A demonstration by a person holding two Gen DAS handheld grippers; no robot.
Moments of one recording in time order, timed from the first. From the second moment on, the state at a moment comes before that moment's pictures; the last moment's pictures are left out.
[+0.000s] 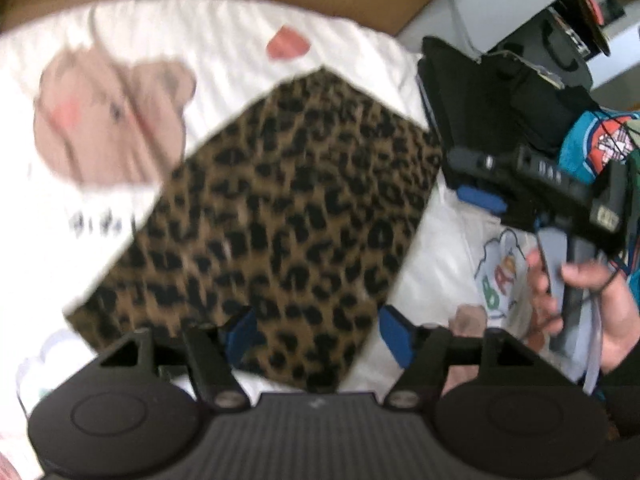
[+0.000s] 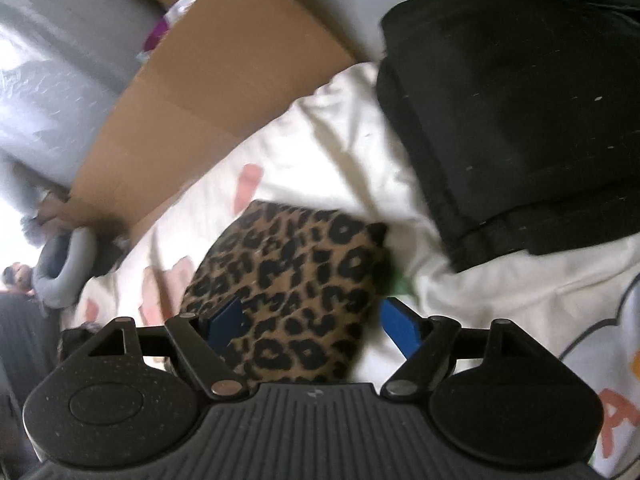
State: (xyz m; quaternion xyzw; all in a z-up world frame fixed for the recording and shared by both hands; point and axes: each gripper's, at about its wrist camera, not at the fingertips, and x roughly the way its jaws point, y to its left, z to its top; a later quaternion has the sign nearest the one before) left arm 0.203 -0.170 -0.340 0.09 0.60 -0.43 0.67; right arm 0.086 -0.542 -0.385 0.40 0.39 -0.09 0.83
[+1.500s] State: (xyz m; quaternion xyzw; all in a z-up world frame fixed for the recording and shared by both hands) left arm 0.319 -0.269 -0.433 0.04 0.58 -0.52 0.63; right arm 0.085 -0.523 -0.457 0.54 0.38 -0.05 0.75
